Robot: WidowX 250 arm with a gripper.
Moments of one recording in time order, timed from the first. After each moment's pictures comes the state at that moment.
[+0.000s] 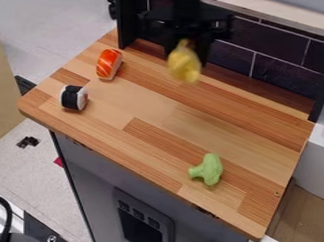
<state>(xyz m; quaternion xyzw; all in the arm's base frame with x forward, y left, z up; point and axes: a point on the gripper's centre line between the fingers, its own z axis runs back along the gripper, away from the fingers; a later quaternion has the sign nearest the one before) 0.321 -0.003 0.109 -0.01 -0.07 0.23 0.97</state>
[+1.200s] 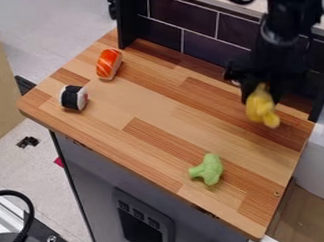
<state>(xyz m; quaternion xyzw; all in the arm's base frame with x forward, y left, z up) 0.355 -0.087 0.040 0.02 -0.09 0.23 0.97</state>
